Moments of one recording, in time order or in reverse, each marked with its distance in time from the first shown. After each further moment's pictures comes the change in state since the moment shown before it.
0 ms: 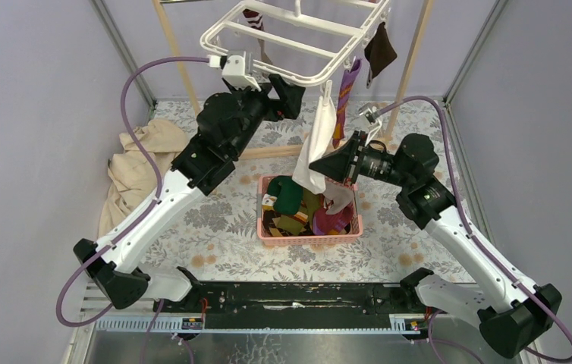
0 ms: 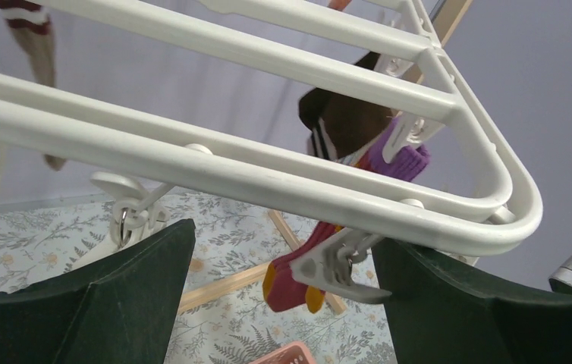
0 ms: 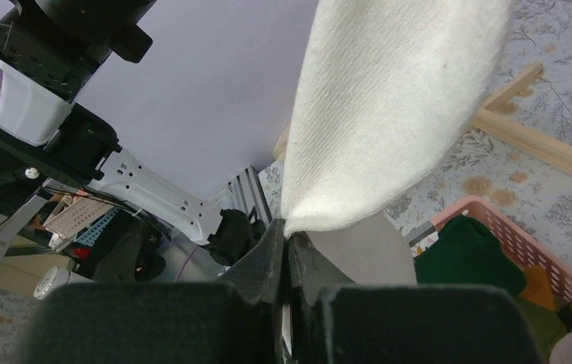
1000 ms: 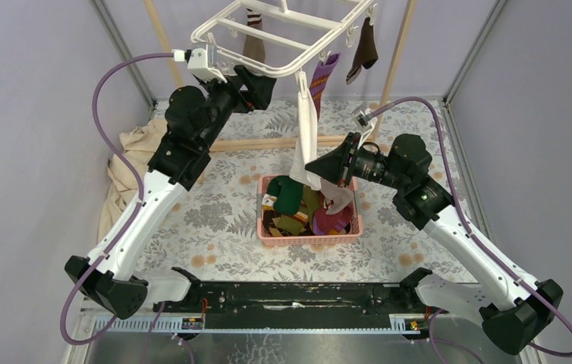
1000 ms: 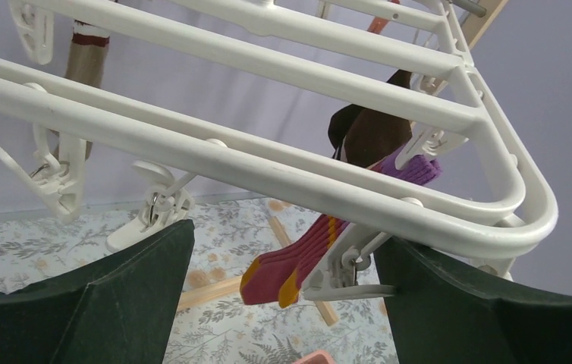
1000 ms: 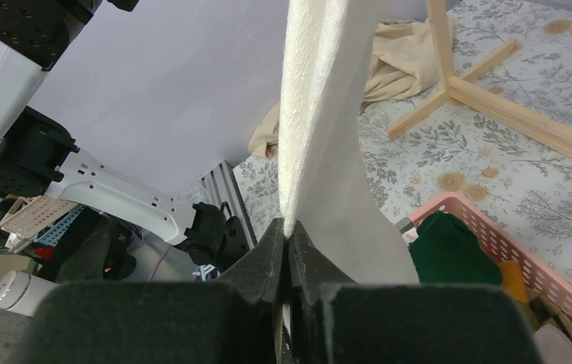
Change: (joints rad) left arm 0.231 -0.083 -0.069 0.020 0.200 -0.053; right arm 0.081 0.029 0.038 -0.072 0.112 -0.100
